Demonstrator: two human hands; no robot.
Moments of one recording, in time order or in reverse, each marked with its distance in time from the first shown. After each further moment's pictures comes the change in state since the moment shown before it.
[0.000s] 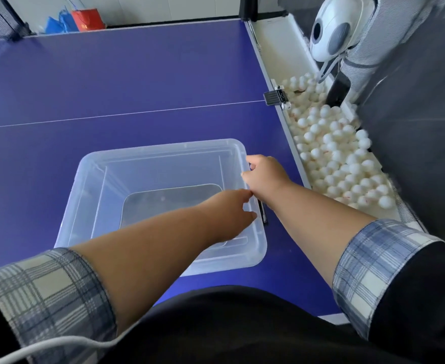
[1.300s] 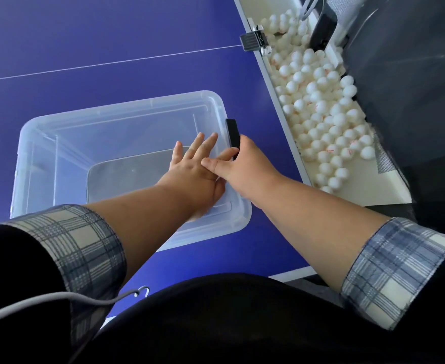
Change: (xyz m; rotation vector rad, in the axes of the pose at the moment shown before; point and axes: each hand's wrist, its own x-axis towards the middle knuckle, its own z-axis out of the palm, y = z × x) left_hand 0.025 -0.057 0.037 0.497 0.279 0.287; right_hand -0.062 0.015 0.019 0.220 -0.086 0.114
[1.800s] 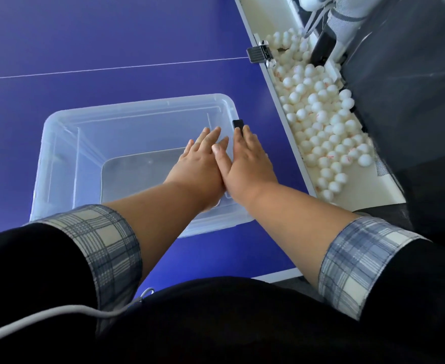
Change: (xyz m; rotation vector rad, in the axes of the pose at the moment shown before) left_hand -0.013 -0.014 -0.001 -0.015 0.080 -0.057; right_hand -0.012 -0.006 0.037 -0.524 0.165 -0.154
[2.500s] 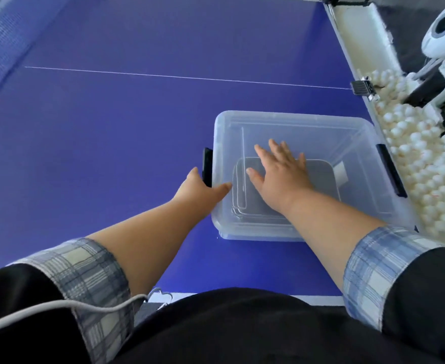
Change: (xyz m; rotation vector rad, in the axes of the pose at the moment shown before) left_hand -0.184 -0.230 -0.044 -0.953 -0.050 -0.911; right_hand -0.013 -0.193 0.113 -0.422 -0.019 -0.290
